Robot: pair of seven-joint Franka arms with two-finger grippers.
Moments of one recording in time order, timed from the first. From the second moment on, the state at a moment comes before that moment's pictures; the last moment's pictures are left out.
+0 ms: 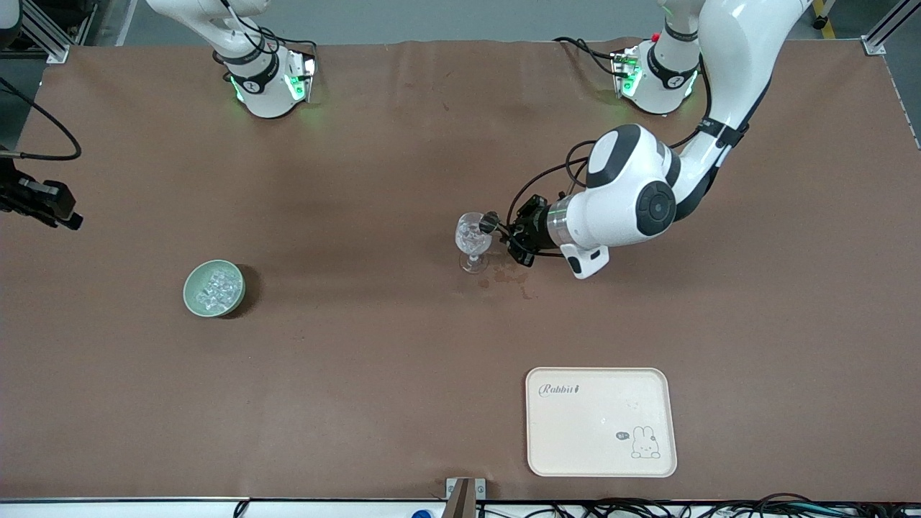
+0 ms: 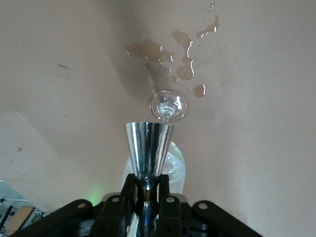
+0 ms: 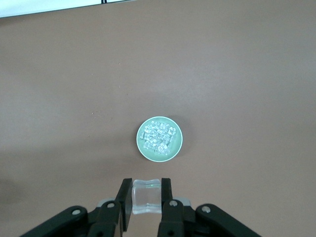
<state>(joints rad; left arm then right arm) -0.03 0.47 -0.61 -1.76 -0.36 2.18 -1.71 0.01 0.04 -0.06 -1.52 -0.01 1.63 0.09</state>
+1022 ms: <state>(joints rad) -0.07 0.47 -0.61 -1.76 -0.26 2.18 -1.79 0.01 0.04 -0.06 -1.52 -0.01 1.63 0.09</state>
